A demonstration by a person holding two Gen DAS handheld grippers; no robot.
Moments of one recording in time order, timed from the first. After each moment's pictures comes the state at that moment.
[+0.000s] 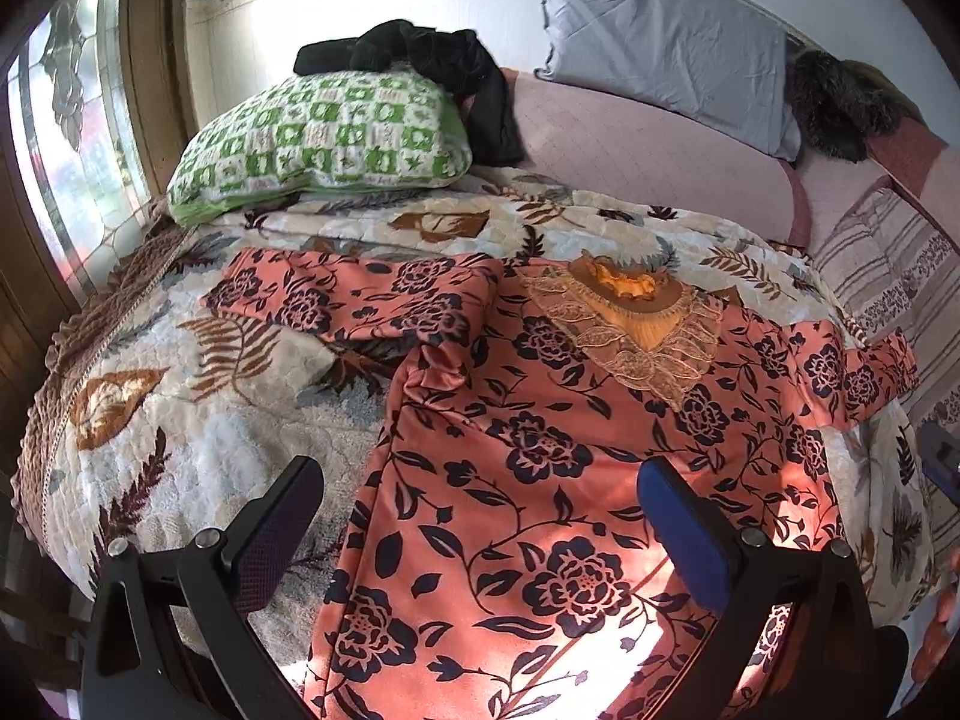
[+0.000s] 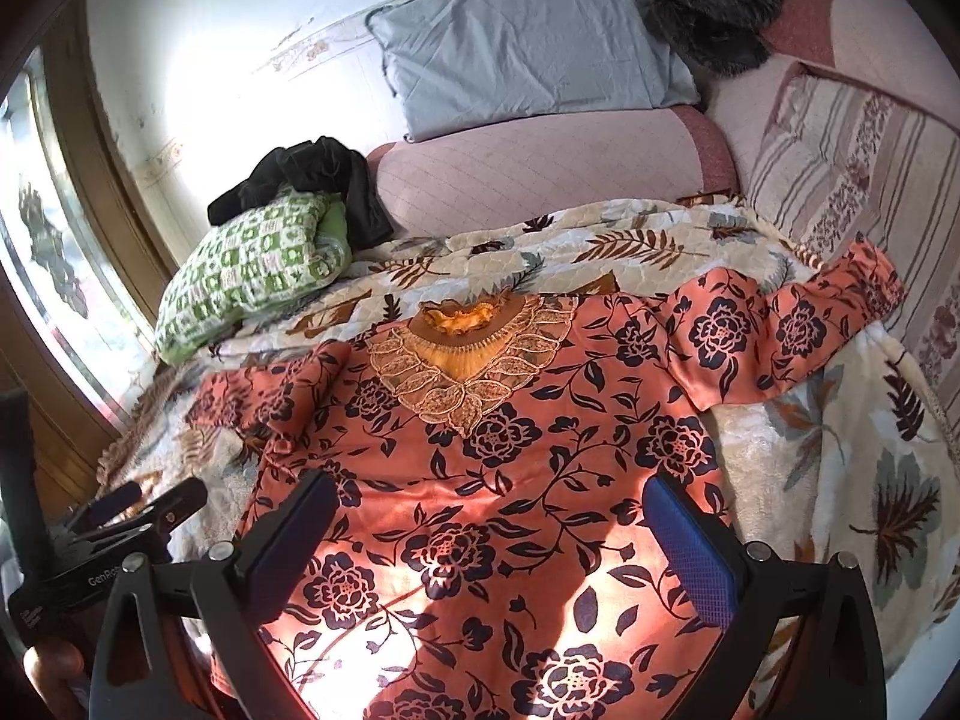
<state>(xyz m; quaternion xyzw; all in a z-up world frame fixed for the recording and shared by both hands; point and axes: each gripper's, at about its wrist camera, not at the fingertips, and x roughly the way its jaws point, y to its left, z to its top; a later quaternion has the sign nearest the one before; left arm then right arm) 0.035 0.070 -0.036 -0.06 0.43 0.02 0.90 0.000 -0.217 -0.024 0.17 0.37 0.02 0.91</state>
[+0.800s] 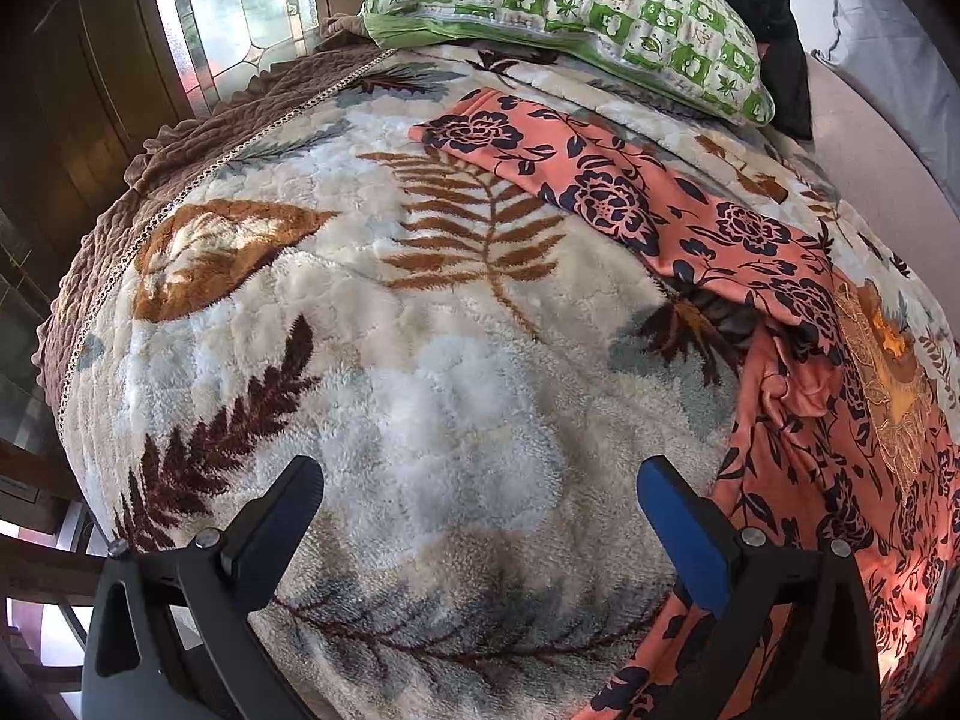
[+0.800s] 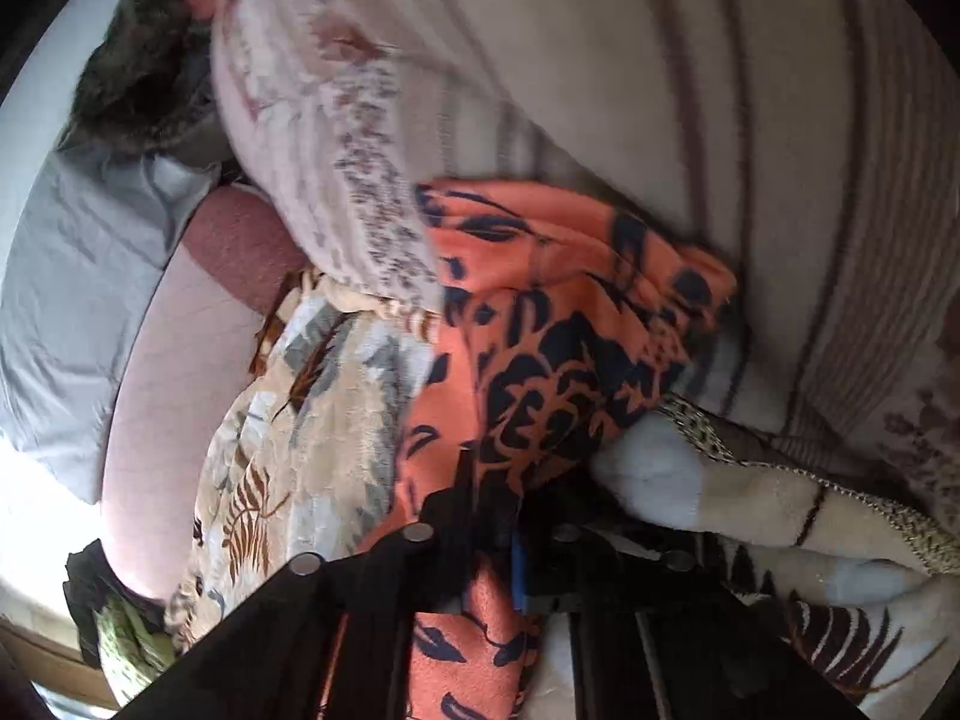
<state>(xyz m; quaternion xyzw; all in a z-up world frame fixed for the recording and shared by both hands) 0.075 0.225 -0.131 -0.15 0.51 0.19 0.83 0.183 -0.625 -0.153 0.43 0.35 -0.23 0.80</state>
